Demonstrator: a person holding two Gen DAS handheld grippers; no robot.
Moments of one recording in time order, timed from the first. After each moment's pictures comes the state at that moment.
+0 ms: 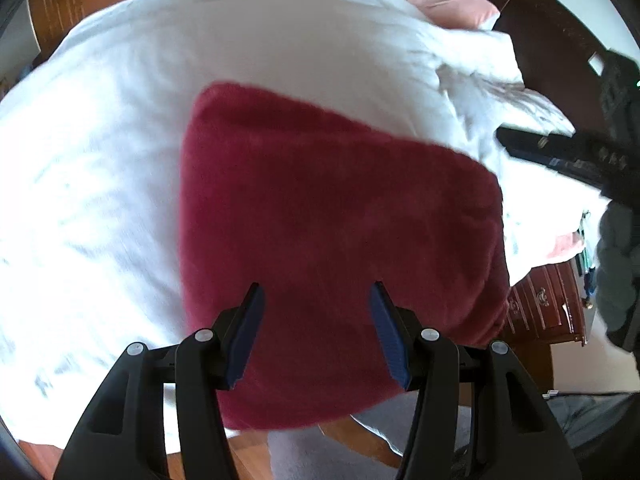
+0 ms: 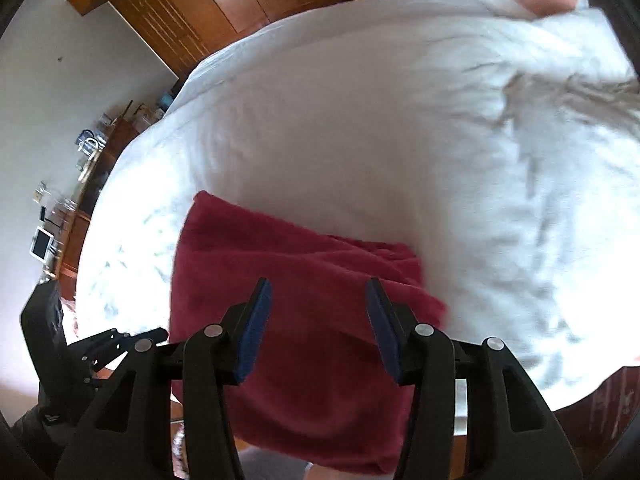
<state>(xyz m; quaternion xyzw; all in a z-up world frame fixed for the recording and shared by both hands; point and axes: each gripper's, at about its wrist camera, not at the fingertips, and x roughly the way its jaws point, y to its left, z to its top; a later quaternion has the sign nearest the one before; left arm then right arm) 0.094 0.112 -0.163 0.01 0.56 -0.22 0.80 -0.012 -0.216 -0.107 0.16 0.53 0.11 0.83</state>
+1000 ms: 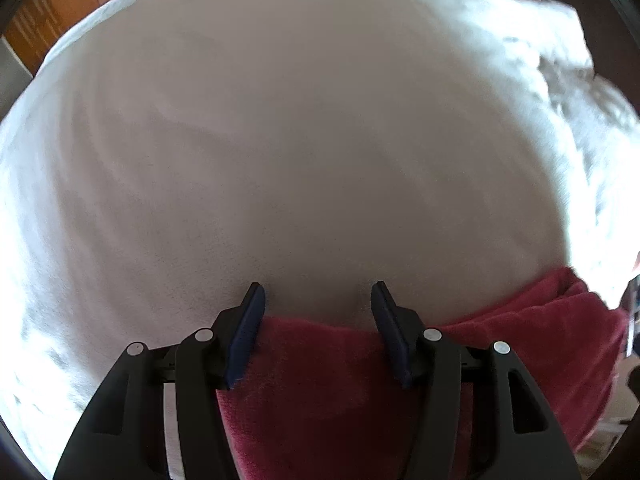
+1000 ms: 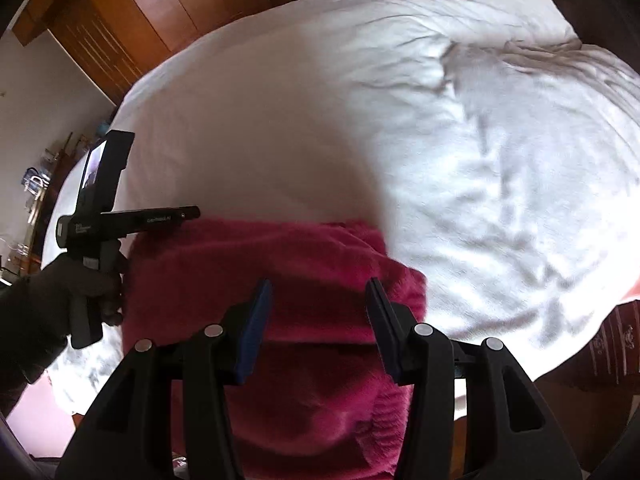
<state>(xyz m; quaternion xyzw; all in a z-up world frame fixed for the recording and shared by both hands) 0.303 0.088 -0.245 0.09 0.61 -0.18 0.77 -0.017 -0.199 -0.146 0.17 0.53 -0.02 0.83</state>
